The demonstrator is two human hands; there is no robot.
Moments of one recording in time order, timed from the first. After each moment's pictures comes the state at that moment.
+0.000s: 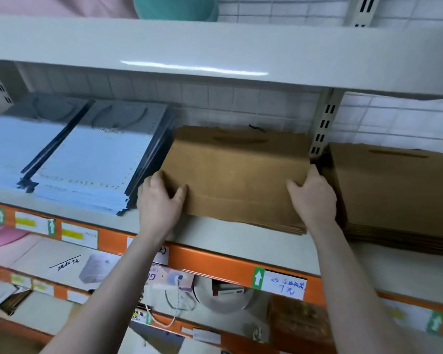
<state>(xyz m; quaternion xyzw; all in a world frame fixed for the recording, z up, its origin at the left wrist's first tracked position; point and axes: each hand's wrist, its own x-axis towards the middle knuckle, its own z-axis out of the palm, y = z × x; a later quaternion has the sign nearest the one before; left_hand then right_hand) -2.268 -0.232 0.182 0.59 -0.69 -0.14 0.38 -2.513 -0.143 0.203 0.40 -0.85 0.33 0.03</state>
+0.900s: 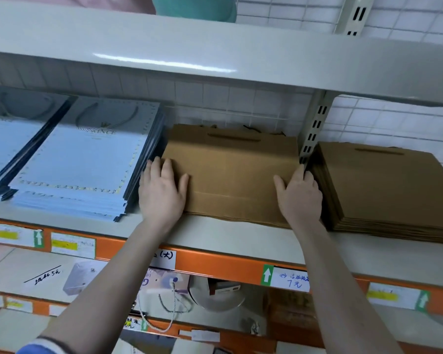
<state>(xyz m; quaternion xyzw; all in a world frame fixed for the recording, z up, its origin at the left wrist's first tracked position) -2.268 -0.261 0.184 0.53 -0.78 -0.05 0.34 -2.483 -0.152 0.196 0.38 -0.89 0.22 0.09</state>
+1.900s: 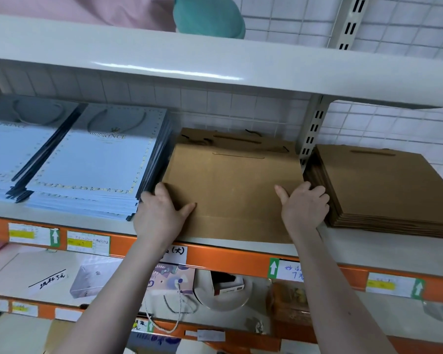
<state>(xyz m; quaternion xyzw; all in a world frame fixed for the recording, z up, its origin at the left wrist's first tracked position) -2.238 -0.225 0.189 0.62 -0.74 -0.13 0.23 -2.466 -0.144 0.184 0.26 -0.94 0.19 0.14</state>
